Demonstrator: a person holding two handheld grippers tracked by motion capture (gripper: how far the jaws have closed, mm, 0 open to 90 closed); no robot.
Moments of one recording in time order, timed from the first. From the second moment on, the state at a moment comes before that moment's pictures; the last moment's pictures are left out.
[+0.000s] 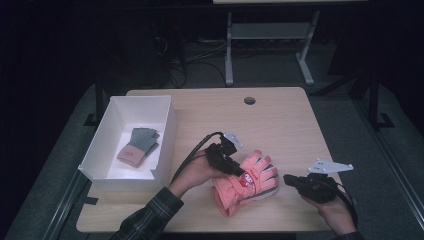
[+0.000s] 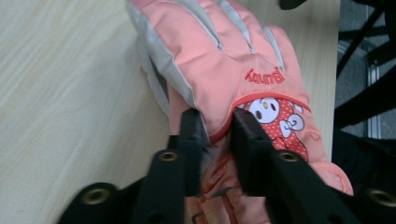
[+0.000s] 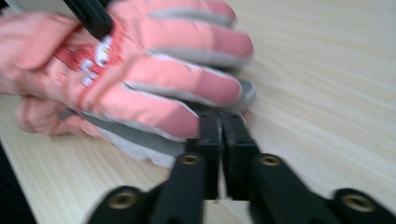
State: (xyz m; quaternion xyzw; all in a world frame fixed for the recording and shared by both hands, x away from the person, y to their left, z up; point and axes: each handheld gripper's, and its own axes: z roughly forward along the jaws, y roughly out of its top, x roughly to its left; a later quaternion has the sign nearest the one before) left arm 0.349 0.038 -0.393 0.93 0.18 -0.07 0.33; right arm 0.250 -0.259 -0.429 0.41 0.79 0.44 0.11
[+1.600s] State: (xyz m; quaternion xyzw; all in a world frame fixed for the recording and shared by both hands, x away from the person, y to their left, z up) left arm 0.361 0.046 -0.417 0.91 0.21 -0.07 0.35; right arm 0.261 -0.158 -0.452 0.33 0.86 0.38 0.08
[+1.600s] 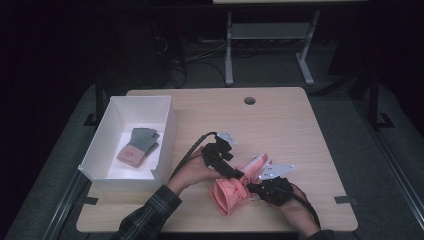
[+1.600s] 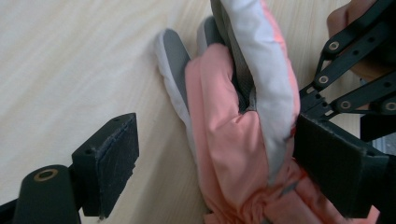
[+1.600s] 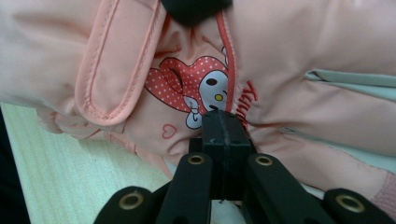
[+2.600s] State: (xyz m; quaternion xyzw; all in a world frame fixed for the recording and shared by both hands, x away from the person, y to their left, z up) left arm 0.373 0.043 -0.463 0.89 0.22 -0.24 0.33; right arm 0.262 -0.156 -0.456 0.33 0.86 0.37 0.11
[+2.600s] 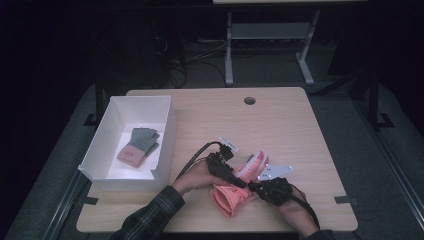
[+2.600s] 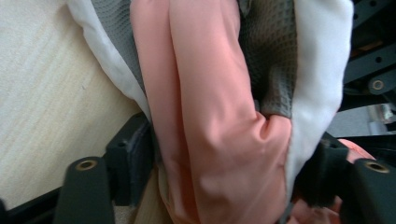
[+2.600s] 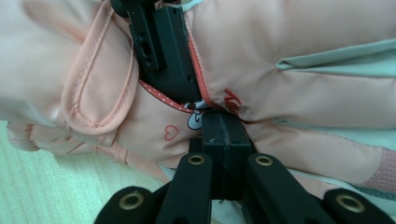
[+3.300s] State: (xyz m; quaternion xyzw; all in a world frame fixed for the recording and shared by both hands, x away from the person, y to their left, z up) left arm 0.374 0.050 -0.452 0.87 0.24 -0.25 0.35; right arm 0.250 -0.183 -0.439 0.34 0.84 0.42 0.10
